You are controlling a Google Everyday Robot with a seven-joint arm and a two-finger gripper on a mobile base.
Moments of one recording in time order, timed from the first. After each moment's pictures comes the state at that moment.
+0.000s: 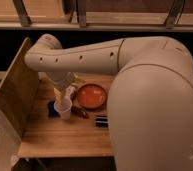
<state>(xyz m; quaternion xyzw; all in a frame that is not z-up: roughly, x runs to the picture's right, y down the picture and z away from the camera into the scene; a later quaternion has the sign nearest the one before) -0.110 0.019 0.682 -0.22 0.20 0.30 0.91</state>
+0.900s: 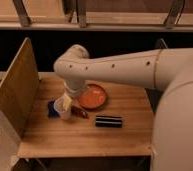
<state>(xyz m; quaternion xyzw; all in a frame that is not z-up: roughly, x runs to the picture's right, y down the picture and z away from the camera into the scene) -0.070 0.064 0.695 -0.27 0.08 0.40 0.87</state>
